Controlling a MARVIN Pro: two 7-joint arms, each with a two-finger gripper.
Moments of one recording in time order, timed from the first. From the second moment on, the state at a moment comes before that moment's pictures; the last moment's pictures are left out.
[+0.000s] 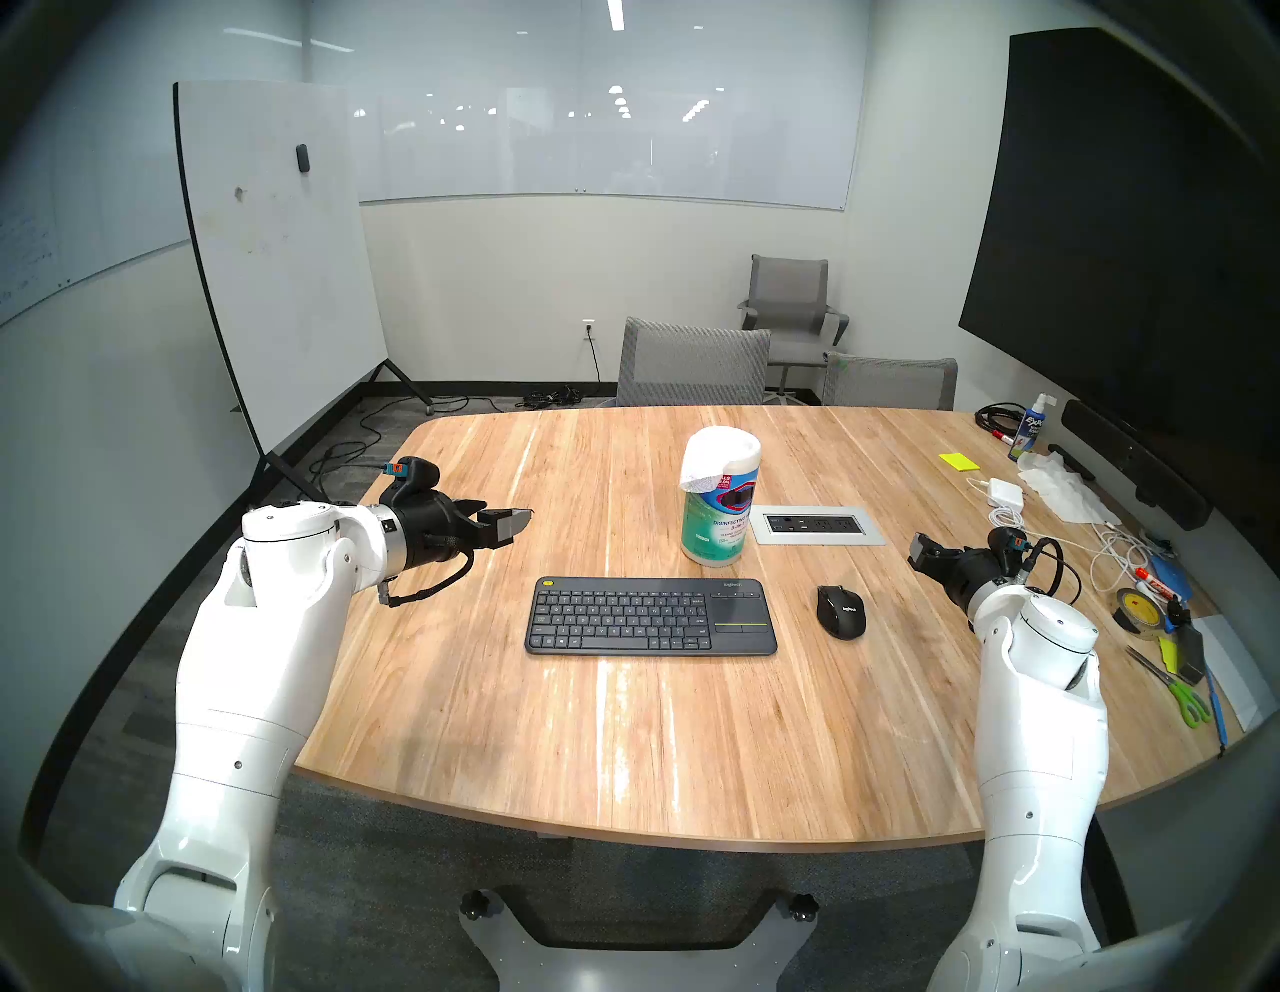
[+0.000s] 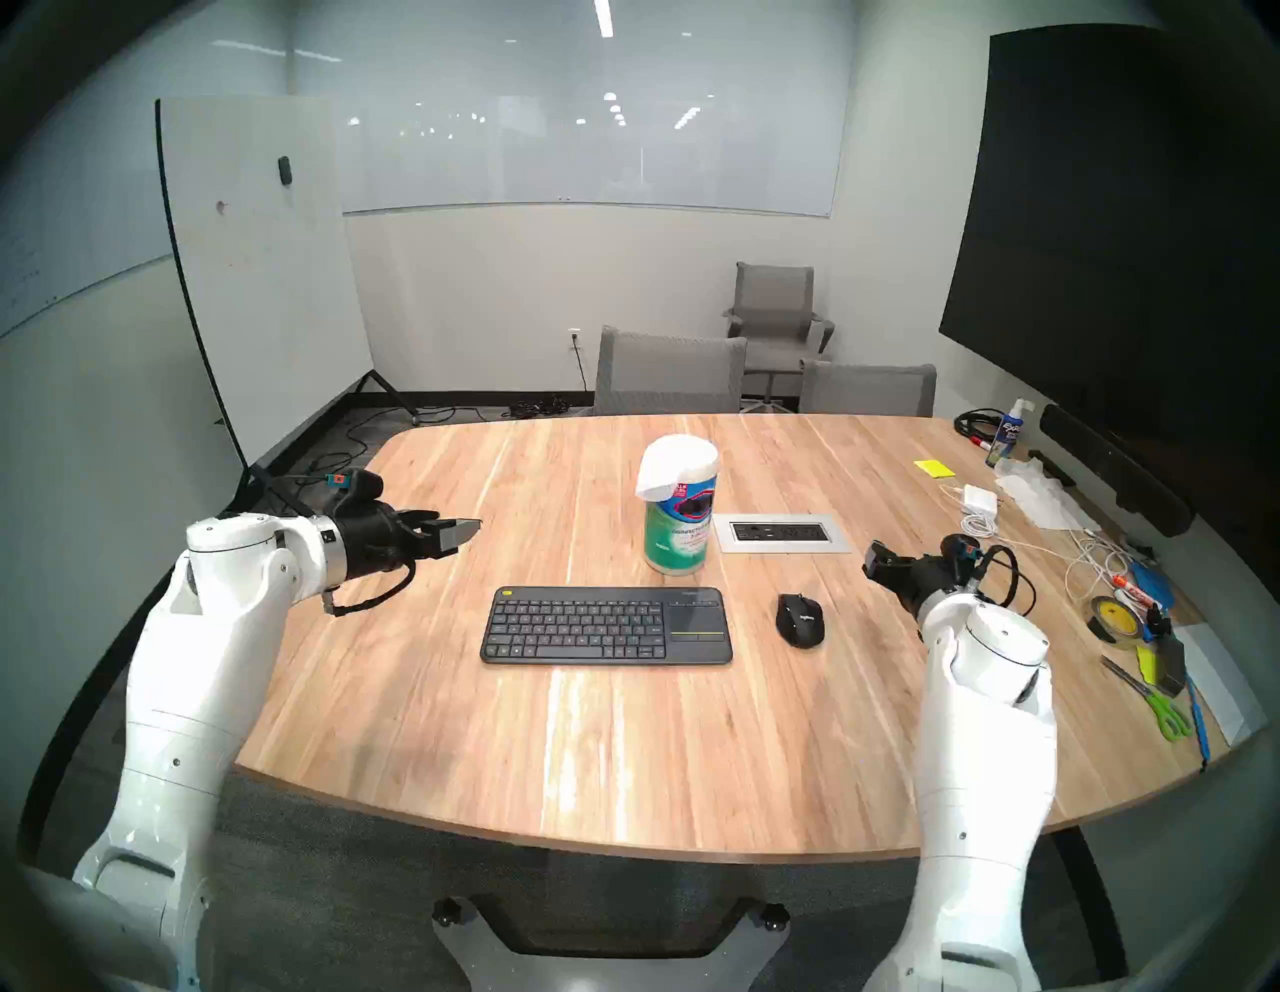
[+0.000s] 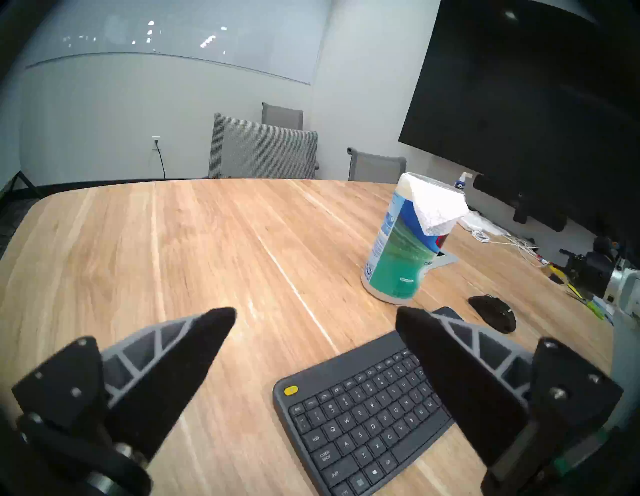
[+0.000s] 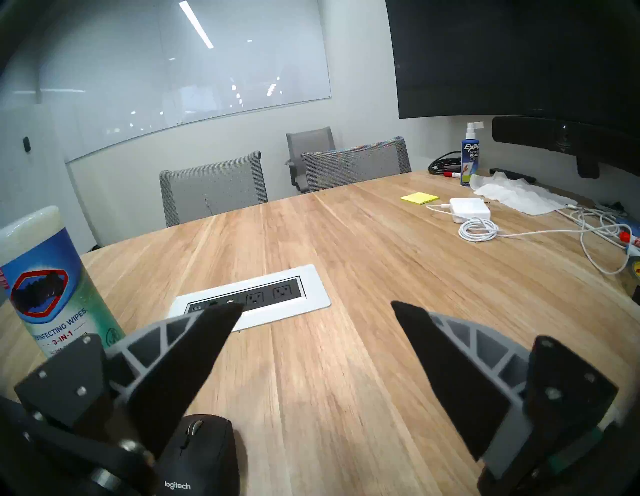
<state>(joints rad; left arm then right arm) 1.30 -1.17 -1.63 -1.60 -0.37 0.71 -0.62 -1.38 -1.46 2.02 -1.54 0.10 0.44 0.25</state>
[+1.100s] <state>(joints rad) 1.04 -1.10 -1.33 -1.38 -0.22 0.68 -0.78 -1.38 -1.46 2.02 -1.54 0.10 0.44 0.25</state>
